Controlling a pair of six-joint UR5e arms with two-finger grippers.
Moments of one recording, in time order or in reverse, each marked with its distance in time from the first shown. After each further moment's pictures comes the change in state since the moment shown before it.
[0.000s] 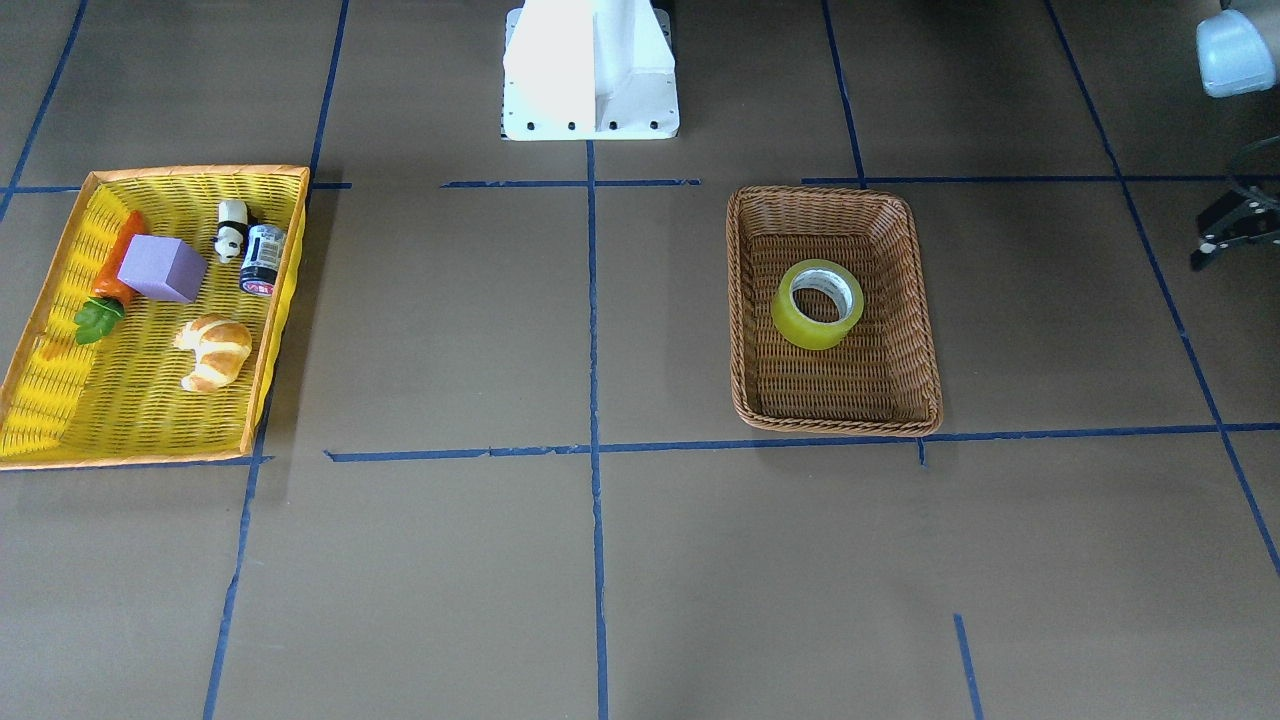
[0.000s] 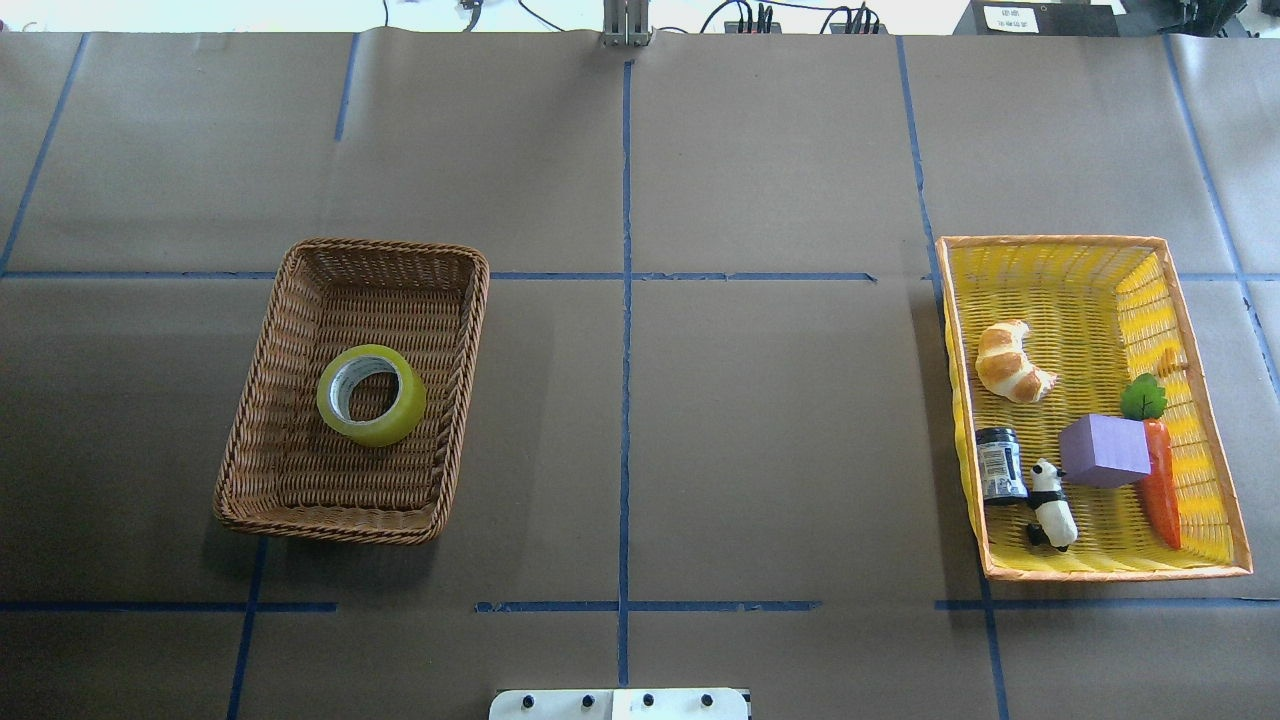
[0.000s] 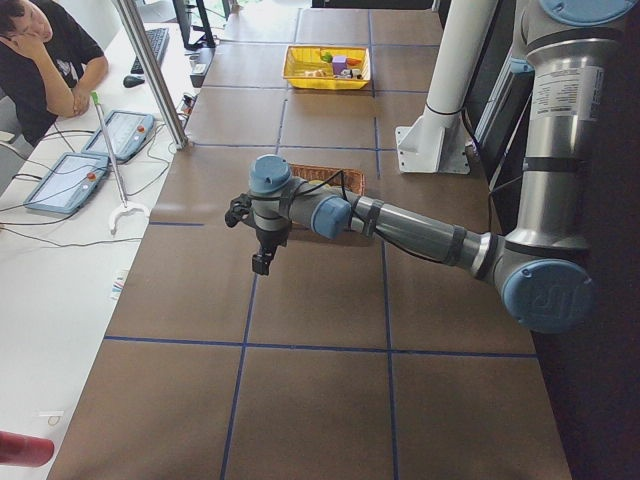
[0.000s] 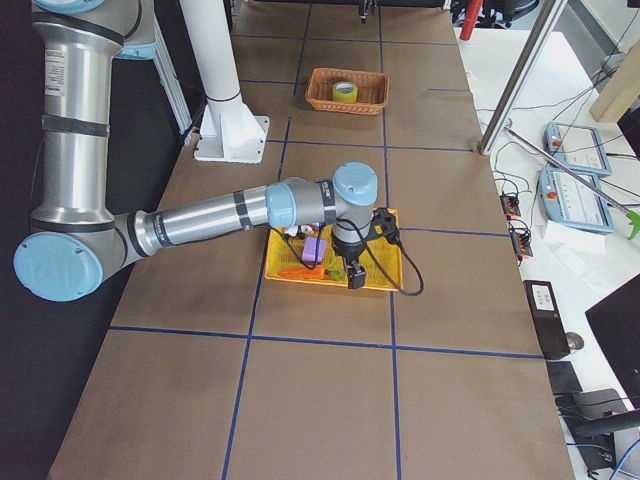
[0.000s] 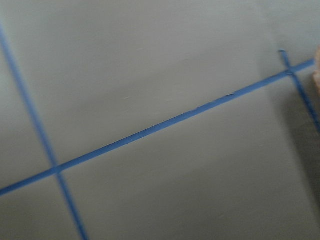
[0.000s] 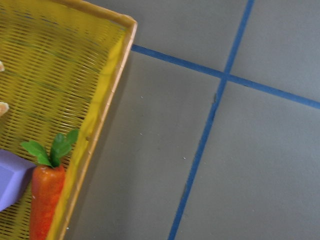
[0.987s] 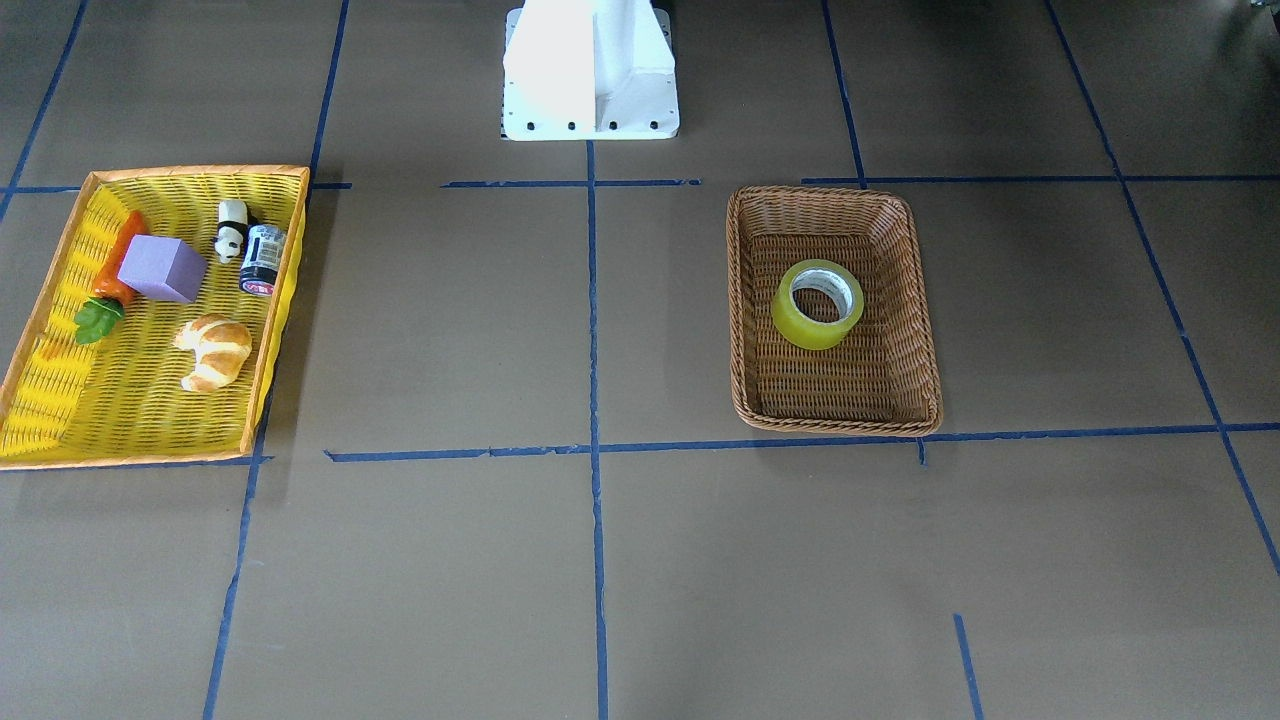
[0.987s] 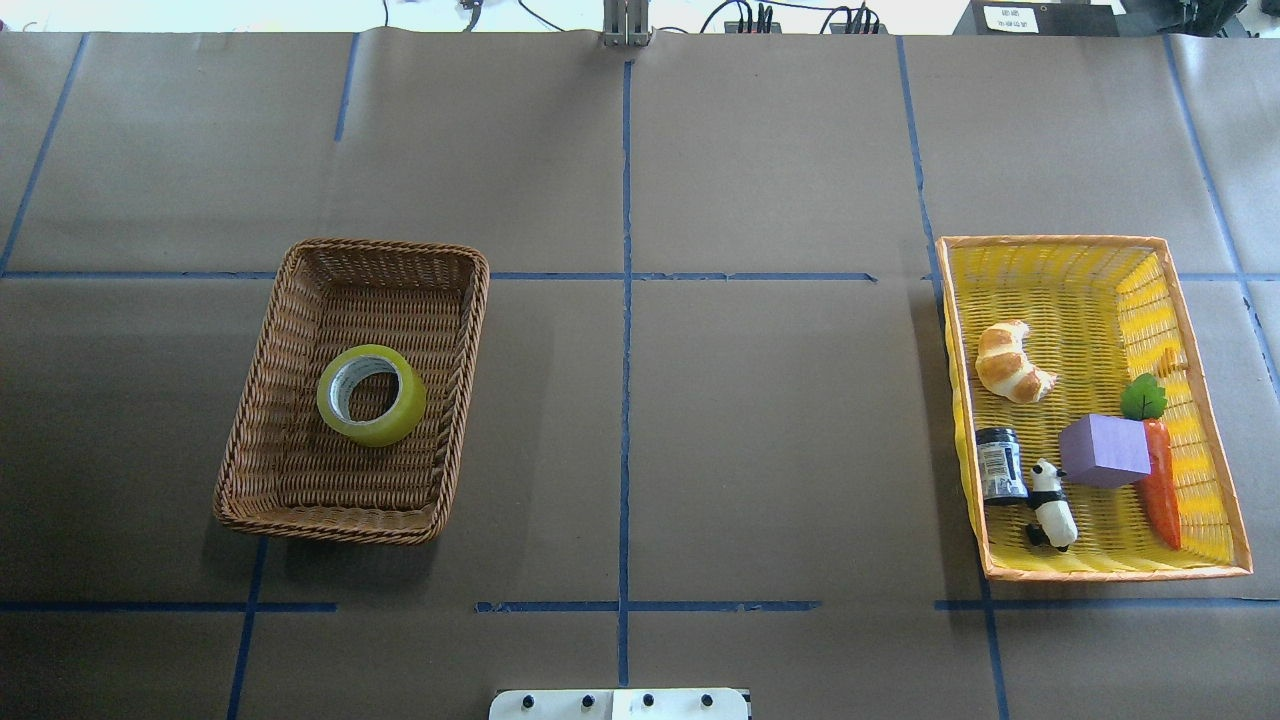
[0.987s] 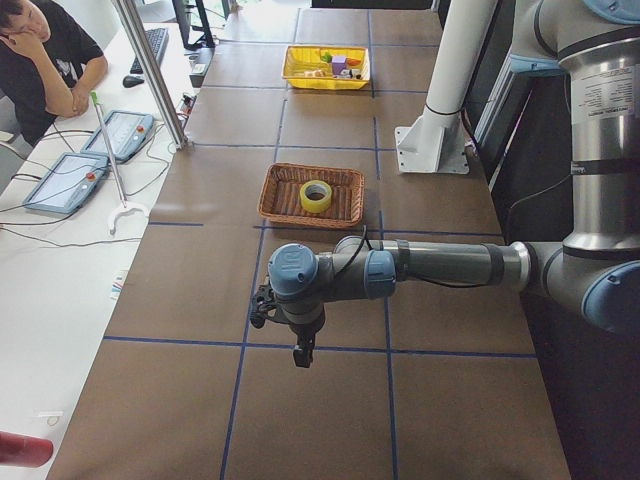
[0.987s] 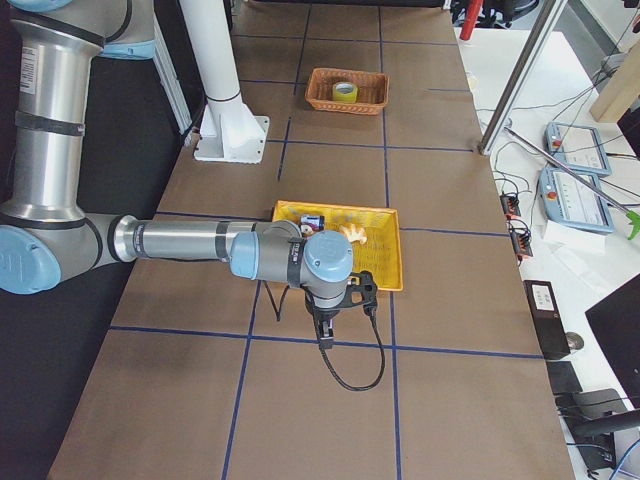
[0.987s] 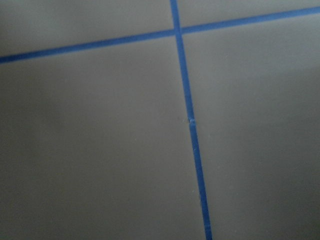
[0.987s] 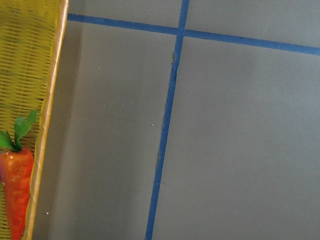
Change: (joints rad) left arm -0.179 0.145 0.092 0.170 -0.012 0.261; right arm 0.073 -0.049 -0.052 0.002 0.031 0.000
